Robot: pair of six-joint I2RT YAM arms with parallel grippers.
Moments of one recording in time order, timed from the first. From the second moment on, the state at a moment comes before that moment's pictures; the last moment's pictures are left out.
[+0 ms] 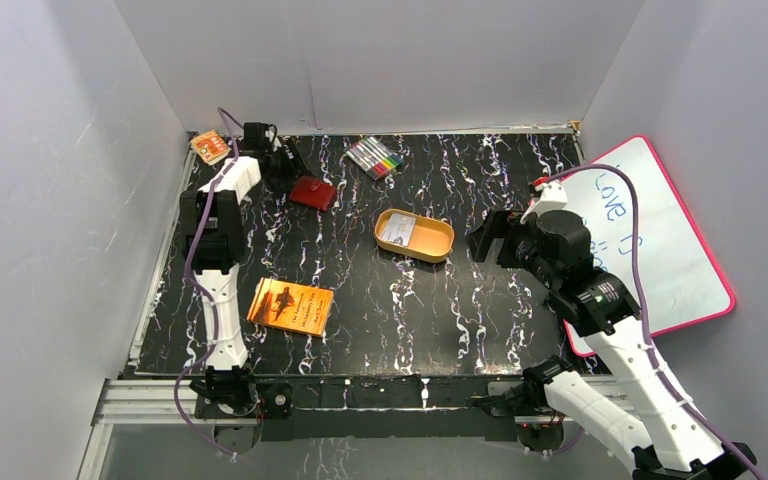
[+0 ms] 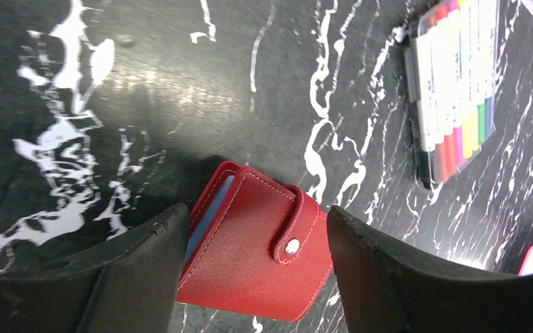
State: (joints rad) left arm -0.02 2.32 1.85 -0.41 0.31 -0.54; right arm 0.49 0.75 0.93 -0.62 0.07 0.44
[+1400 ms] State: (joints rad) left arm -0.22 2.21 1.82 -0.34 0.14 -0.46; right arm 0.49 0.68 0.93 -0.70 0.04 0.41
